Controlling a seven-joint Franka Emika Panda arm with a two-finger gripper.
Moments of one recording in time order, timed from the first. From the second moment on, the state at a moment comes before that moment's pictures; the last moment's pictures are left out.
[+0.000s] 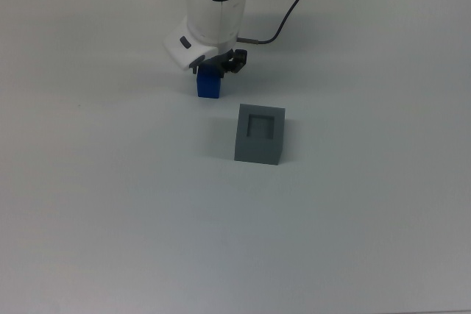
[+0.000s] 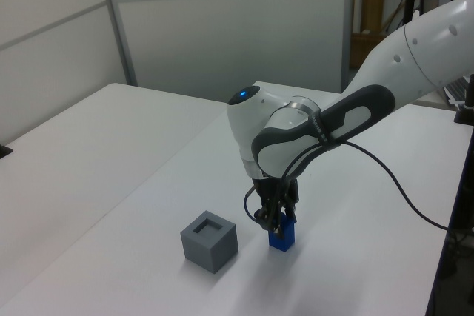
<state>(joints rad) 0.08 0.17 0.03 -2.04 -0.08 2.02 0.26</state>
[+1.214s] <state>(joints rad) 0.14 0.35 0.03 -1.53 -0.08 1.83 0.26</state>
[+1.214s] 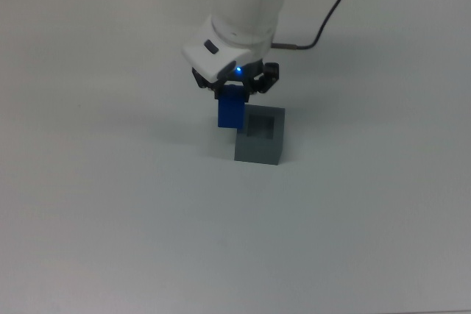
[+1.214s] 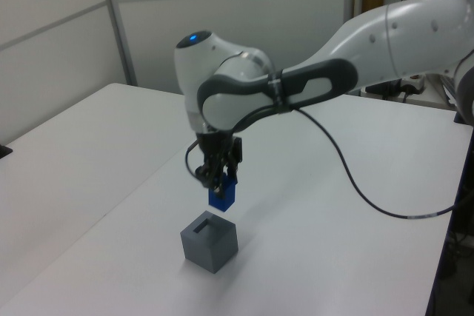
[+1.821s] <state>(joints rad) 0.16 0.37 0.06 -1.51 -0.05 1.87 0.44</state>
